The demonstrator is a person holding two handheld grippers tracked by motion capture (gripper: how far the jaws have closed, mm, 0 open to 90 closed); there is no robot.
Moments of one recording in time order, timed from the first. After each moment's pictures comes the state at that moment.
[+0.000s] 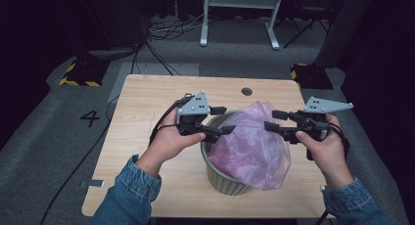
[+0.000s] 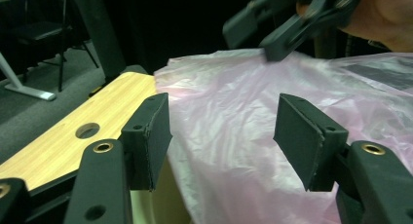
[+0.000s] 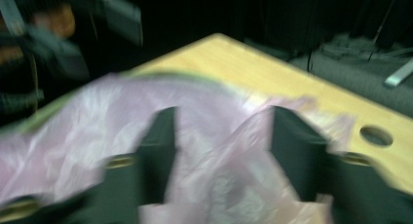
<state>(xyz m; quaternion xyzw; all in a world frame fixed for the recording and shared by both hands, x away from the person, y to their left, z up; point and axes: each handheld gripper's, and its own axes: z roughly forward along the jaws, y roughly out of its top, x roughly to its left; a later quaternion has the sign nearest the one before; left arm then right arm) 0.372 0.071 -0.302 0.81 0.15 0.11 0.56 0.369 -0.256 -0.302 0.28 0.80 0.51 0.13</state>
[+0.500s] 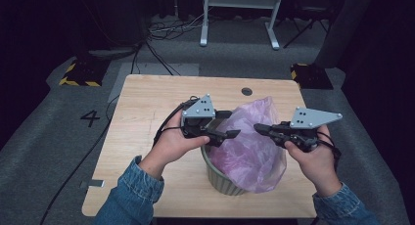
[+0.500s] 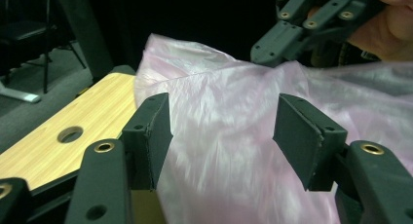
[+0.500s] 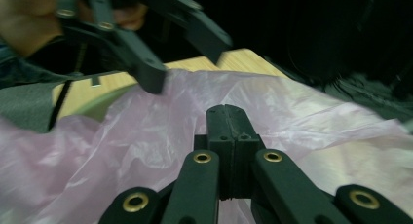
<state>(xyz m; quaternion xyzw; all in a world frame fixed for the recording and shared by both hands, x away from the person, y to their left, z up) 0.367 0.058 -0.301 0.81 0.13 0.09 0.57 0.339 -0.222 -0.291 0.16 0.82 0.52 0.17</state>
